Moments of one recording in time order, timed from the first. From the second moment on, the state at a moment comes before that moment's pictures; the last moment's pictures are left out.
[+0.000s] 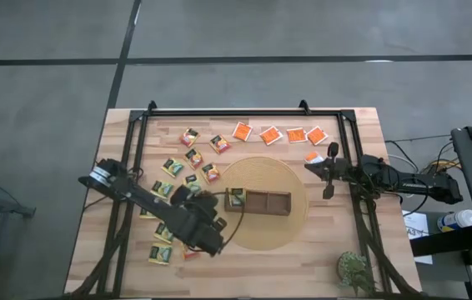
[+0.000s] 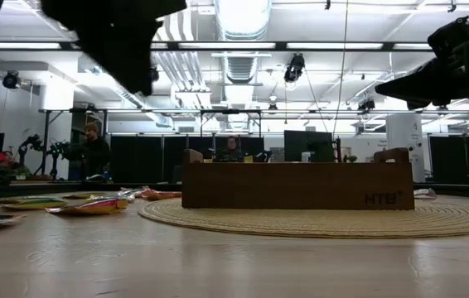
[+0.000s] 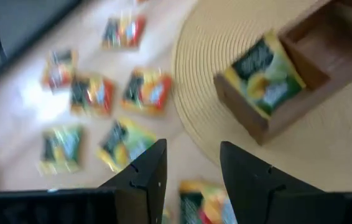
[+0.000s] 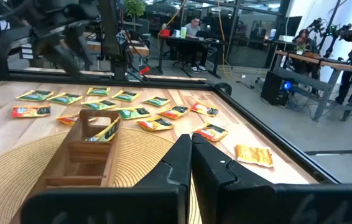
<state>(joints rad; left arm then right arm) -0.52 1.86 1.54 -1.35 -0.69 -1.44 -0.12 0.07 0.01 0.02 0.08 -0.09</state>
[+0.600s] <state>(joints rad) -0.60 1.86 1.37 -1.23 -0.34 -1.82 -0.12 0.07 0.01 0.02 0.08 -0.09</state>
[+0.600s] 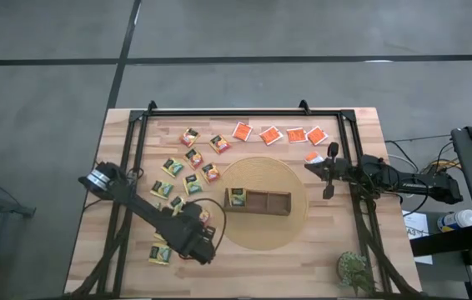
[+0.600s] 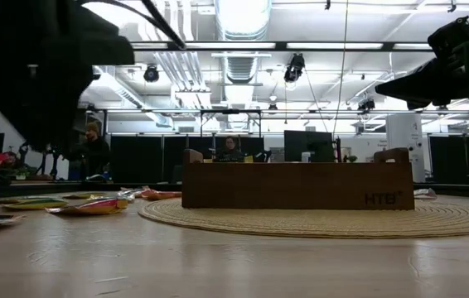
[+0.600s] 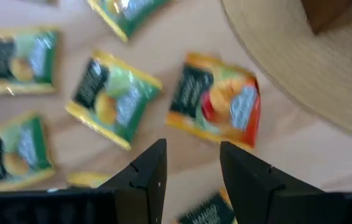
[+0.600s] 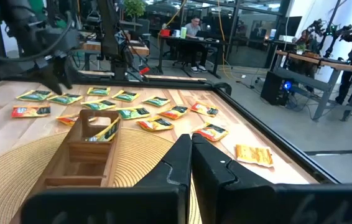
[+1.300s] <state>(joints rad) -0.86 1.86 1.31 -1.08 0.01 -2.09 -0.12 0.07 0.01 0.02 0.08 -0.09</state>
